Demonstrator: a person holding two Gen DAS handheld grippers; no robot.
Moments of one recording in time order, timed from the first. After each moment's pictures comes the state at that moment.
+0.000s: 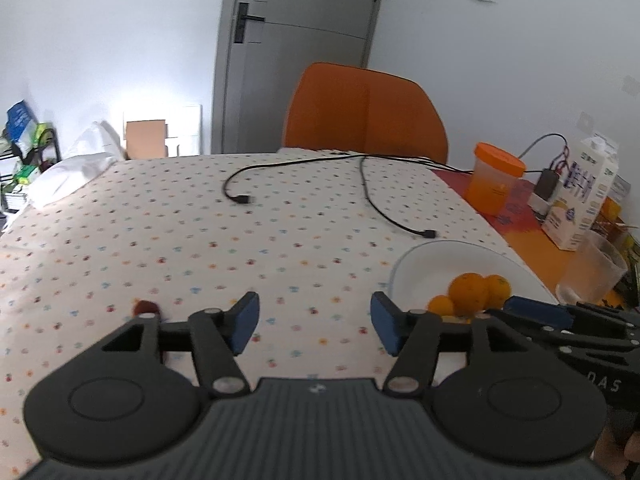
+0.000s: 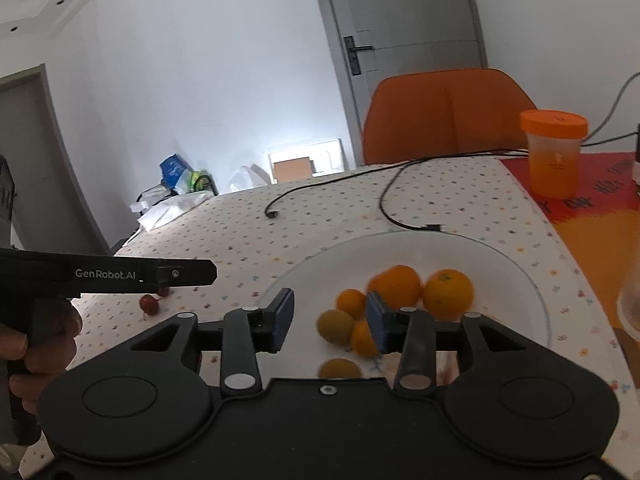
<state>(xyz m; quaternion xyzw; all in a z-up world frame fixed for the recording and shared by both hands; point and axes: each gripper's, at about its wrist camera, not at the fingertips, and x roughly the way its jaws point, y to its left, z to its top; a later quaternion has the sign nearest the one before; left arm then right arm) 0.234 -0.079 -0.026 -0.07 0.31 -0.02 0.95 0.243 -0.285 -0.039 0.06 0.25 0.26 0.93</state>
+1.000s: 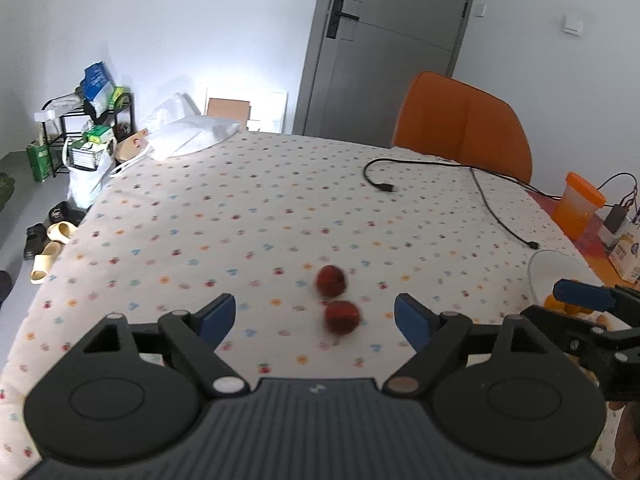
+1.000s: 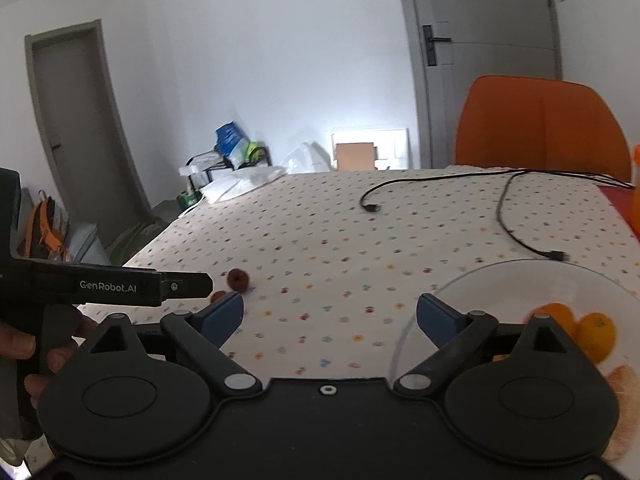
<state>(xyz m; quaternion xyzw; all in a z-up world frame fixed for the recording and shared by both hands) 0.194 0.027 -0.044 -0.12 0.32 0.08 0.94 0.246 -0.186 -0.030 0.00 0.26 0.34 0.90</state>
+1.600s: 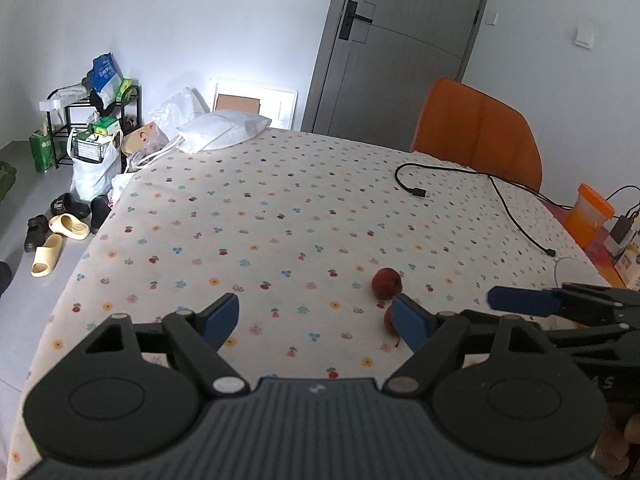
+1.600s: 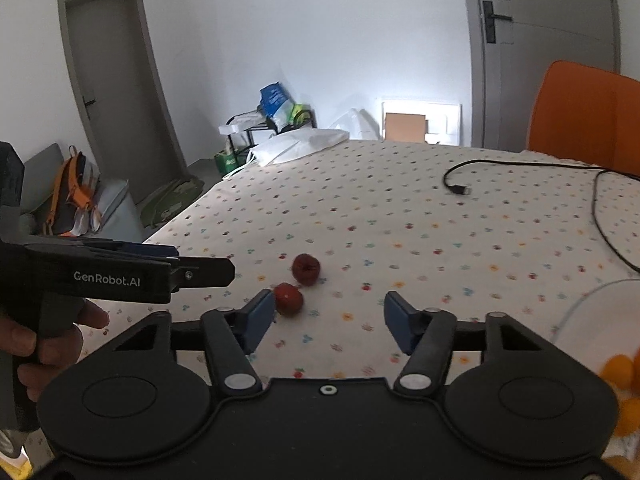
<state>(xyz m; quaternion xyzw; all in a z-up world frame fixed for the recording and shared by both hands) 0.187 0.069 -0.052 -0.13 0.31 0.08 0.94 0.256 -0.110 -0.040 -0.04 0.30 0.40 0.87</state>
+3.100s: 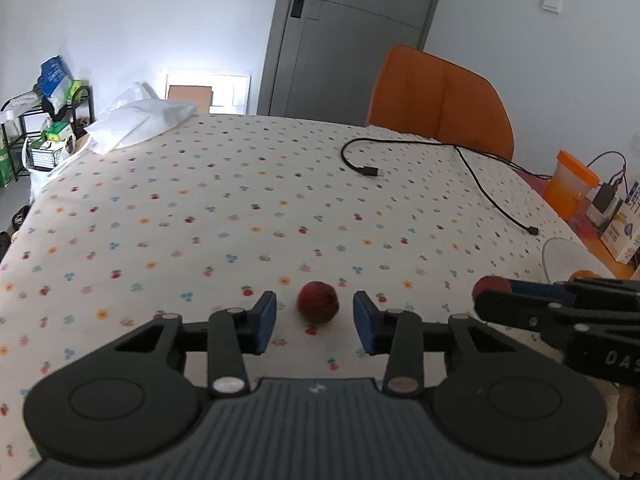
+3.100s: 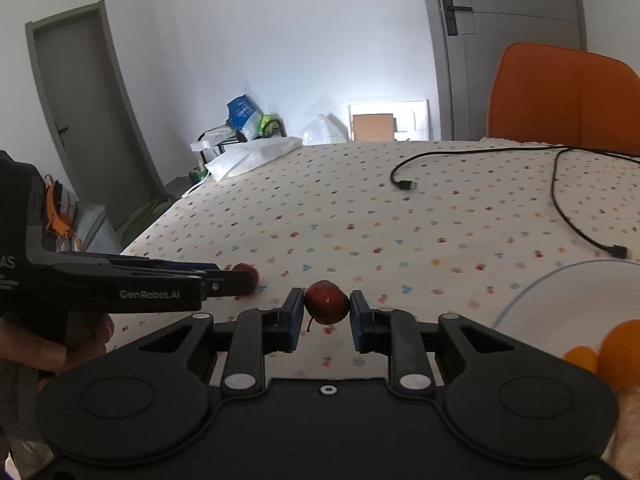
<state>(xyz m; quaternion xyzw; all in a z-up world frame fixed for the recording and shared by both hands) 0.249 0.031 -0.071 -0.11 0.34 0.02 0.94 0.278 -0.150 -0.045 0.00 0.30 0.36 0.88</state>
